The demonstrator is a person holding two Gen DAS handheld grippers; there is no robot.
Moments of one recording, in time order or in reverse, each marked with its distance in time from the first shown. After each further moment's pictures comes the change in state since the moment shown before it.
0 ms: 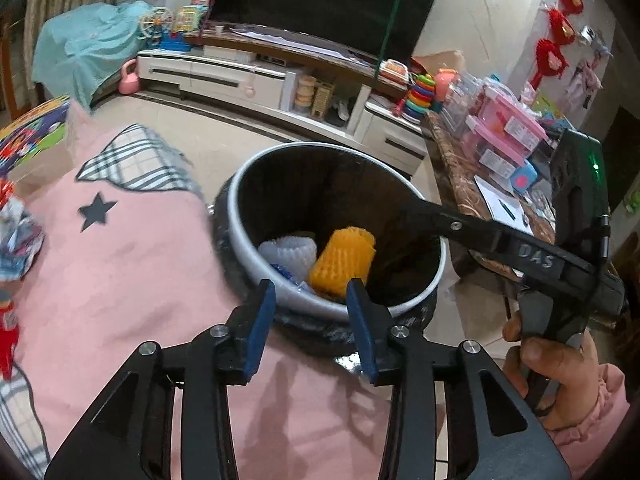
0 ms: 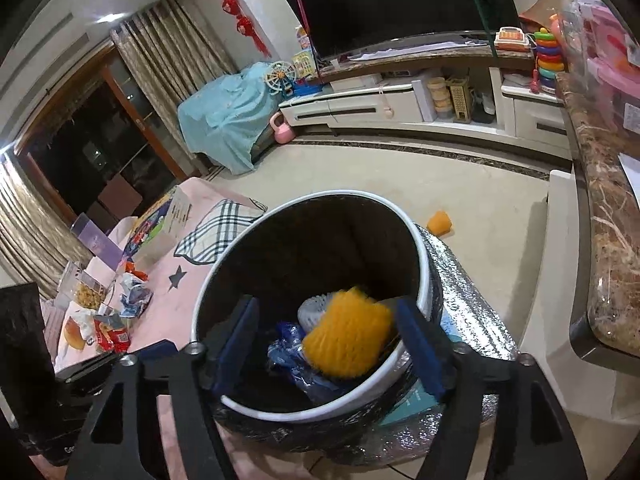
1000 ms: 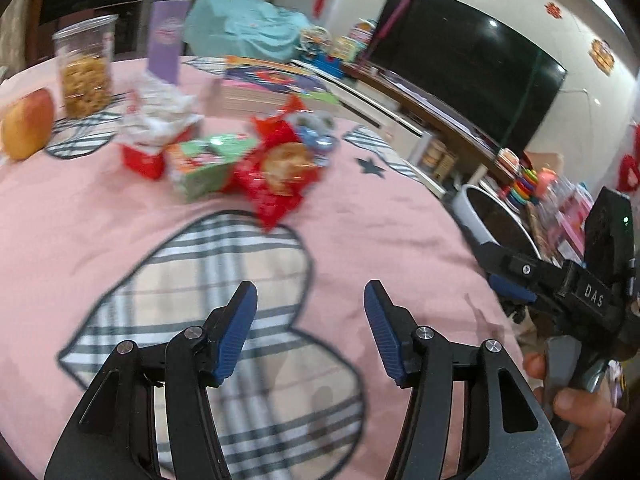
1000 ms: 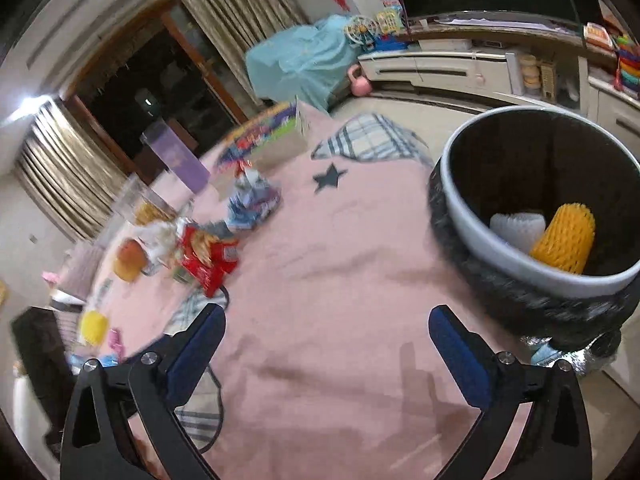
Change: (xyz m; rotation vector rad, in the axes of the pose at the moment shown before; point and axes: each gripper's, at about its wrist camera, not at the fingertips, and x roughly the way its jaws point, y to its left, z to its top) left arm -0.135 0.166 -0.127 -0.373 -0.179 0.275; right arm 0.038 0.171 -0.085 -0.134 0.165 0.169
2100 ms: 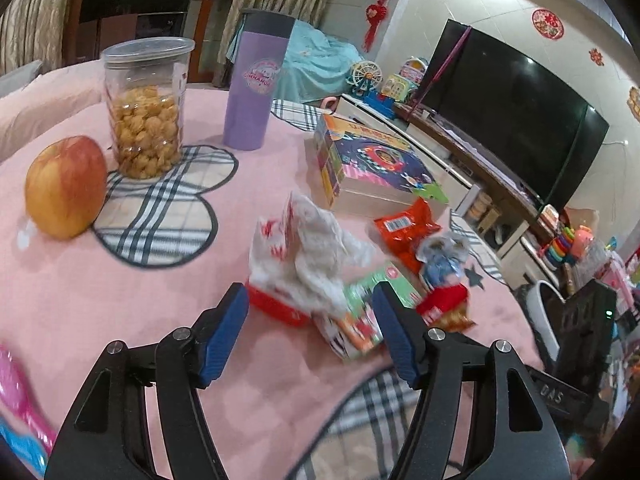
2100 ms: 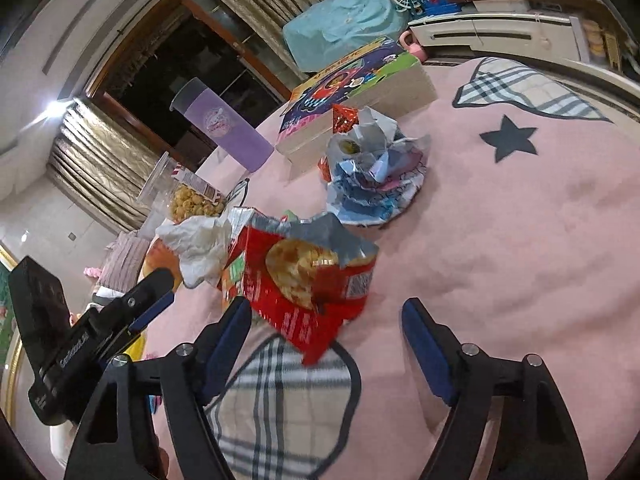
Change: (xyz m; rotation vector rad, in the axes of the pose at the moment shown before) left arm 0.028 0.115 0.105 -0.073 -0.089 0.092; right arm 0.122 0.086 0.018 0.033 0.075 0.210
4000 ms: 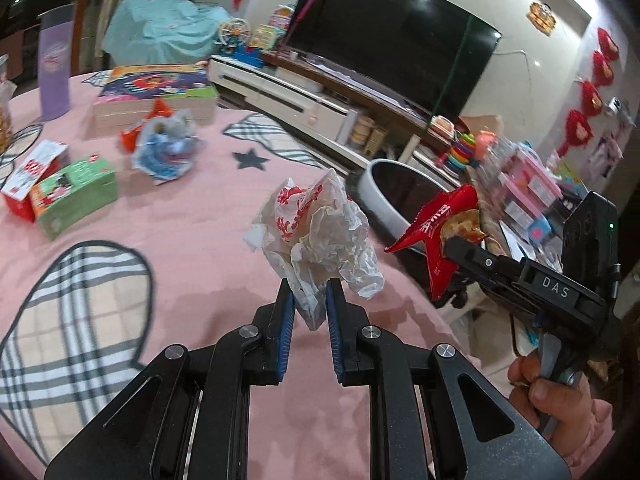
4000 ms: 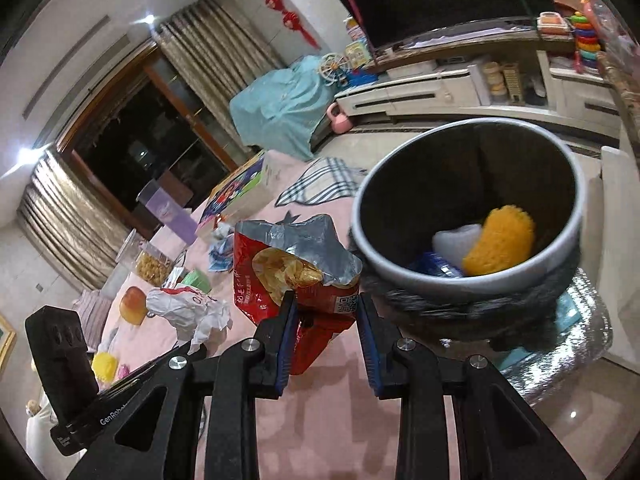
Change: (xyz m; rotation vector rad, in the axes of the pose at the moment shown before) left arm -0.025 -0.203 -0.111 0.240 0.146 -0.323; right arm -0.199 -0.113 -0.034 0.073 -0.261 -0.186
